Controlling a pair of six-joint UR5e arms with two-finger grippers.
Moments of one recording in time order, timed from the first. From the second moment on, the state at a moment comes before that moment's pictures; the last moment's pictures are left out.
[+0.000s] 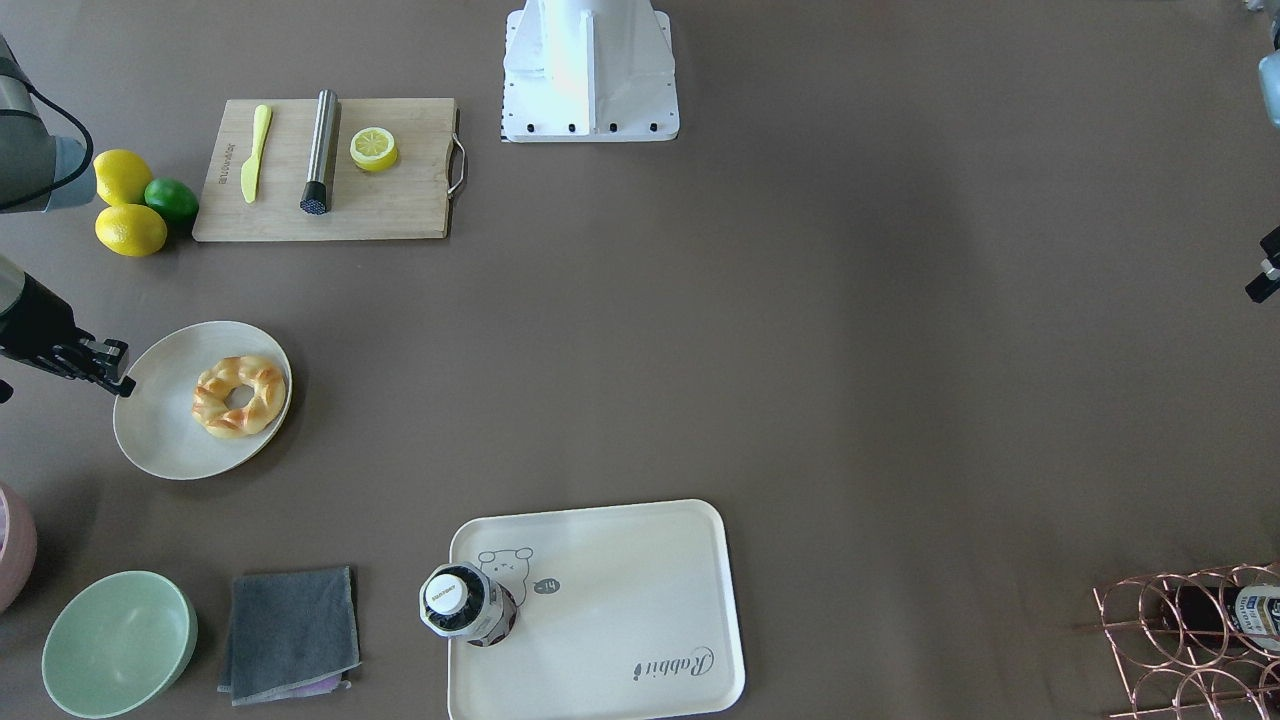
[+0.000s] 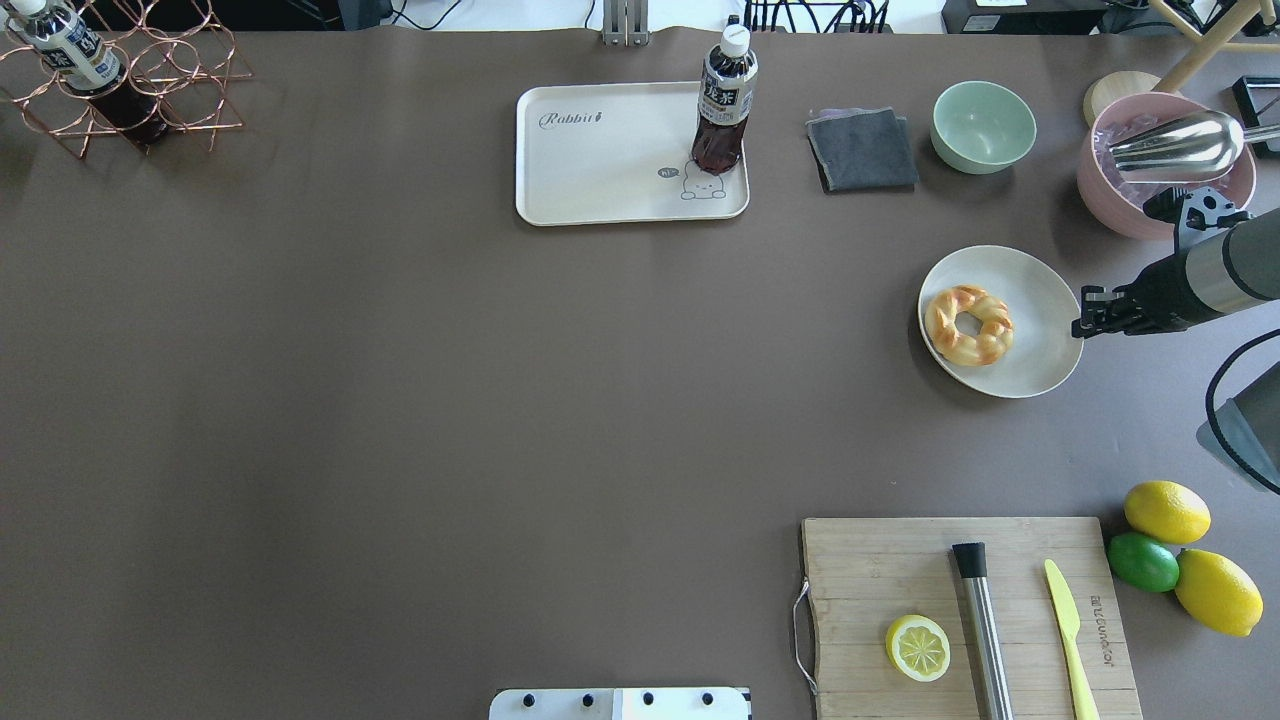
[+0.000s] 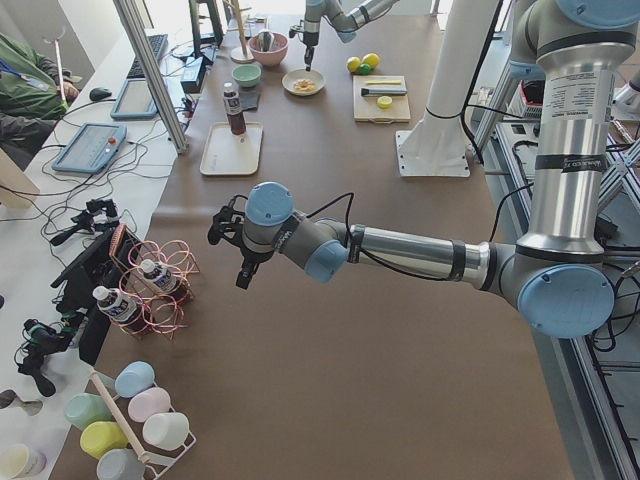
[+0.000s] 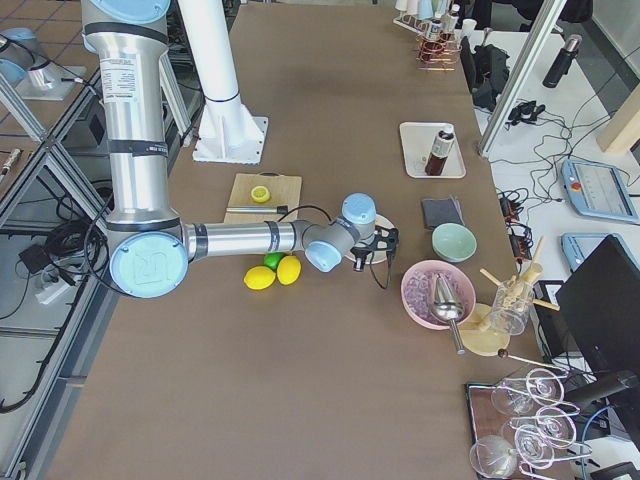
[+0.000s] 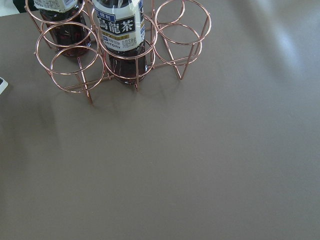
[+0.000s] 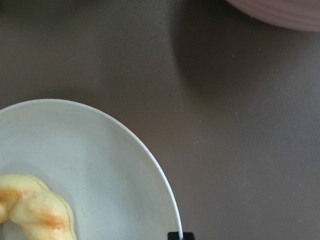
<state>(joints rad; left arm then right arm) -1.45 -1.58 -1.68 -2.07 -2.41 -0.28 1.00 -1.53 1.51 -0.84 2.19 1.03</state>
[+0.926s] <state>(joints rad) -1.39 -1.68 -1.71 -2.07 -2.47 -0.65 0.85 -1.20 1.62 -1.02 2.10 1.45</state>
